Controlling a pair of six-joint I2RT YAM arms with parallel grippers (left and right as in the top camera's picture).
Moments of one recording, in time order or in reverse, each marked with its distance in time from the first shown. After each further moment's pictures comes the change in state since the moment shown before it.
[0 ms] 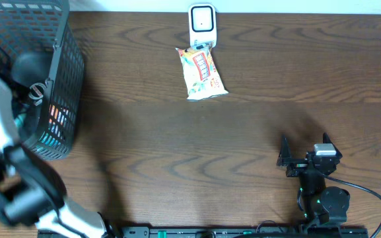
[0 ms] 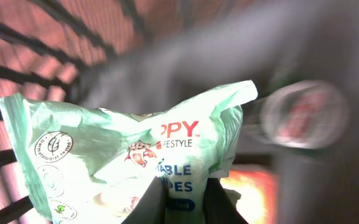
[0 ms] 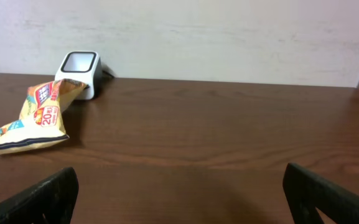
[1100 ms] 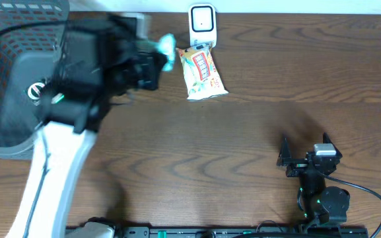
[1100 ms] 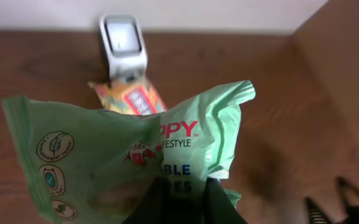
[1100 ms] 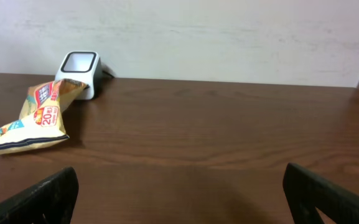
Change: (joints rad) left arm -0.817 -0.426 0.002 0.137 0.623 0.382; right arm 0.000 0.000 0.000 0.000 0.000 0.000
